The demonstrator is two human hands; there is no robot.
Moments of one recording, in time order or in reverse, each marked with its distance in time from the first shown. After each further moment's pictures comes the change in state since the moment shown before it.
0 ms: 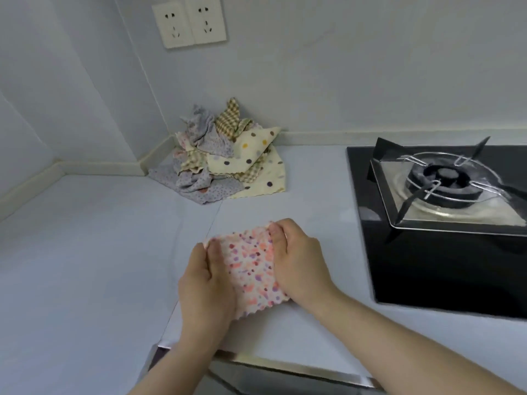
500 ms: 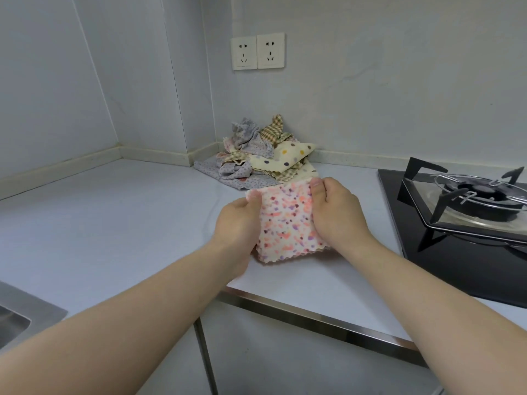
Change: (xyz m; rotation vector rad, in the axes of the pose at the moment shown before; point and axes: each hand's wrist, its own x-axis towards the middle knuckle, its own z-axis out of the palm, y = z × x) left_hand 0.020 -0.003 -0.005 -0.494 -0.265 -0.249; right_hand 0.014 -0.007 -0.007 -0.137 0.146 -0.213
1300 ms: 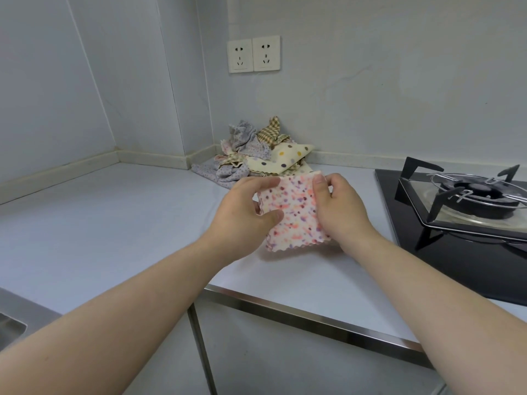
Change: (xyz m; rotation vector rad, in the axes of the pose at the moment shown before) left_hand -0.007 0.016 -0.013 0.490 -0.174 0.569; right_hand 0.009 0.007 -0.005 0.106 -0.009 0.100
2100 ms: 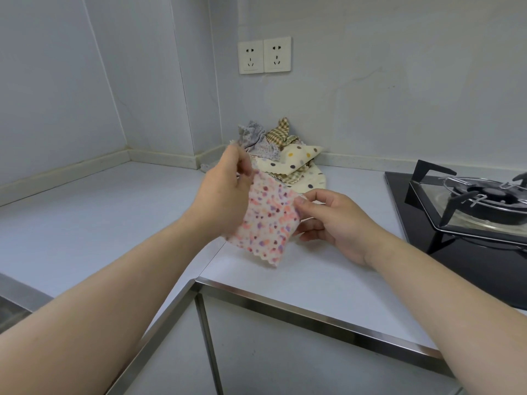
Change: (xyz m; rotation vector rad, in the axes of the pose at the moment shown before) left_hand 0.021 -0.005 -0.040 0.162 0.176 0.041; right_hand -0.017 -0.017 -0.002 0.549 -0.523 0.185
